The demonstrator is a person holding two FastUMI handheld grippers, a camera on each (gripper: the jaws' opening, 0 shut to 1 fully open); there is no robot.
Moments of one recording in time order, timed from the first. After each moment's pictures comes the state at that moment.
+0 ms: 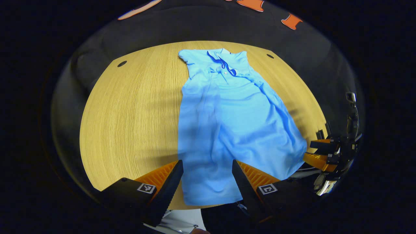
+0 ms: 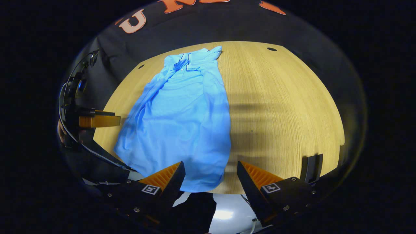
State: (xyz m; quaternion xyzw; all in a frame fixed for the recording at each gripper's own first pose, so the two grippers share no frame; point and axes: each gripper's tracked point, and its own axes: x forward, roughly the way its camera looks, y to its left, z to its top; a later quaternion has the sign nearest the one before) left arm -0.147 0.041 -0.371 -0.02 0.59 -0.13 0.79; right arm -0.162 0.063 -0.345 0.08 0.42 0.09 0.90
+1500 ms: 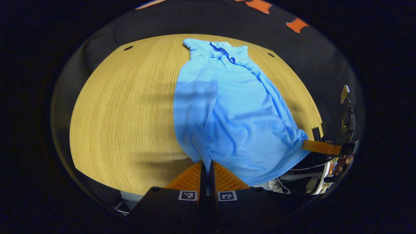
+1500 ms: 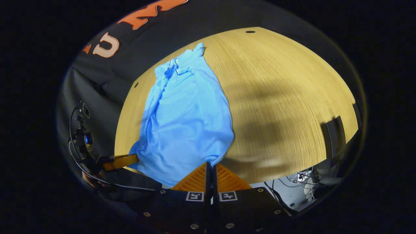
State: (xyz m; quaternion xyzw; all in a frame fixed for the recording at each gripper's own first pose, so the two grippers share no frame) left arm -0.178 0.018 -0.375 -0.08 0.58 -0.12 0.80; right arm -0.160 0.081 -0.326 0.25 0.41 0.07 0.88
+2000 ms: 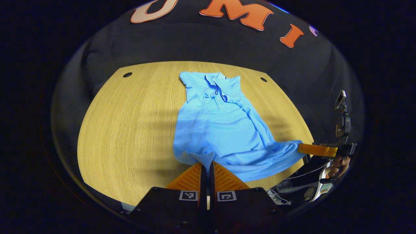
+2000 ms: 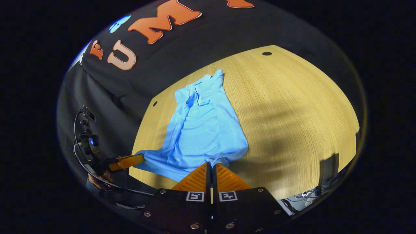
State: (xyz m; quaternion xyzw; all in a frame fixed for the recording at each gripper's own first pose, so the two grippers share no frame) left arm -0.100 0.019 -0.303 -0.08 0.49 -0.12 0.86; right arm -0.109 0.068 -0.247 0.26 0.32 0.12 0.90
